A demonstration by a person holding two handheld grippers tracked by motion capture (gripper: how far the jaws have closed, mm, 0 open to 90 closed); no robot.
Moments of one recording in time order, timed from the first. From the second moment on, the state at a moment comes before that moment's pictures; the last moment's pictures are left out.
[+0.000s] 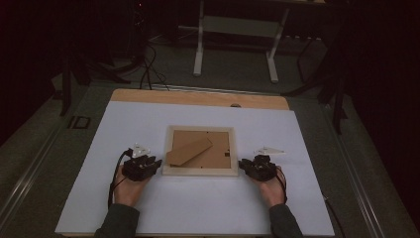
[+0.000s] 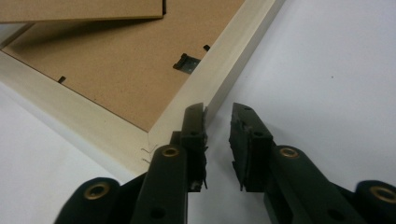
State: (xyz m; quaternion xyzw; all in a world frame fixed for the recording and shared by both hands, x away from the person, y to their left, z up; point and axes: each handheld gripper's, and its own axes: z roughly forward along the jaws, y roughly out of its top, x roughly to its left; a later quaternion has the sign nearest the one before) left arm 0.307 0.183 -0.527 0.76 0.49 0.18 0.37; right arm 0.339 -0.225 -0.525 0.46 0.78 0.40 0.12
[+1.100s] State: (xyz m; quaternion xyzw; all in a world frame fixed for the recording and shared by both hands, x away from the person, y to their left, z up) left arm 0.299 0.183 -0.453 0.75 0.48 0.16 0.43; right arm 0.335 -0.236 -0.516 0.46 0.77 0.41 0.13
